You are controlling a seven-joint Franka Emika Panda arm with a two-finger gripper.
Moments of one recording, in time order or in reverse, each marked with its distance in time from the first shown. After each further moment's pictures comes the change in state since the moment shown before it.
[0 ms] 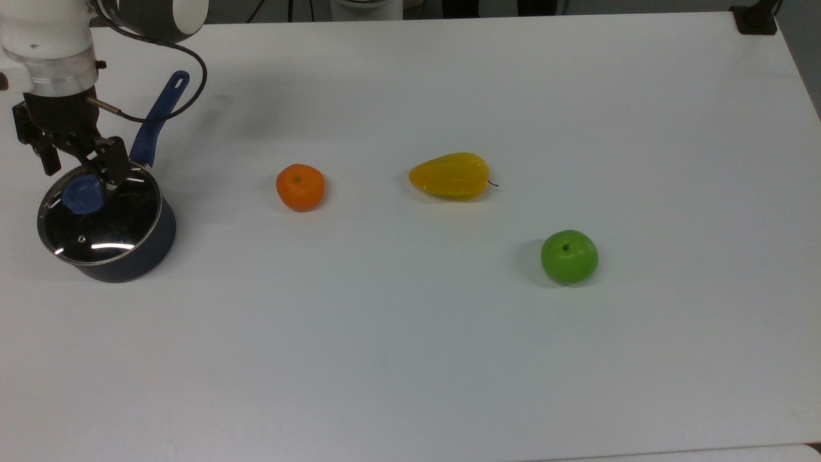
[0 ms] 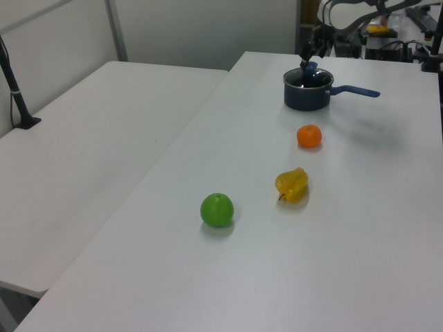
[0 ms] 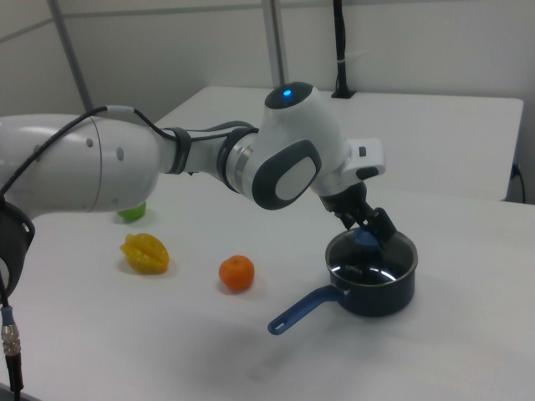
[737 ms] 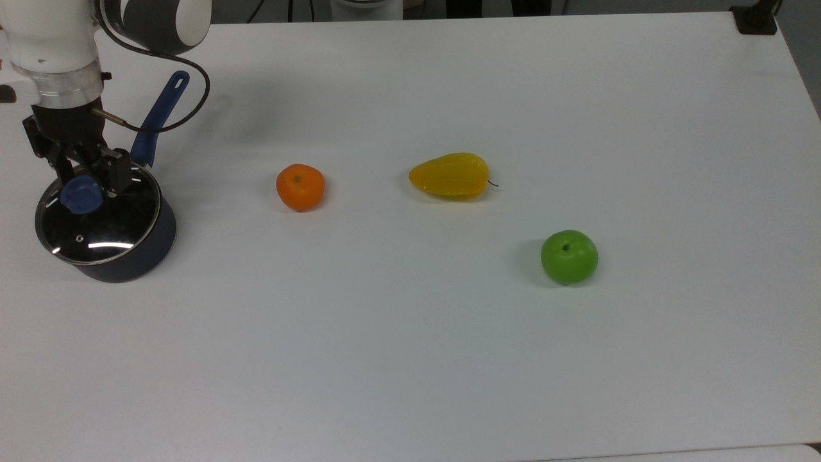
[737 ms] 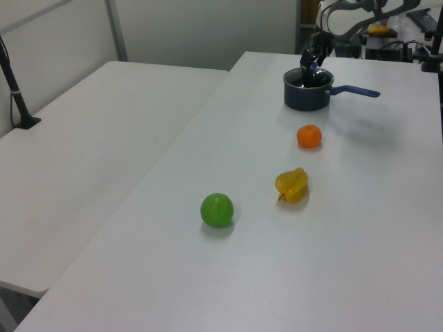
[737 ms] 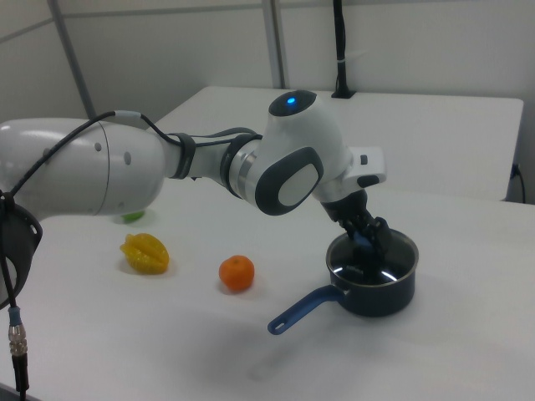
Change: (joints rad) arm 0.000 0.023 0.001 0.002 0.000 0.000 0.017
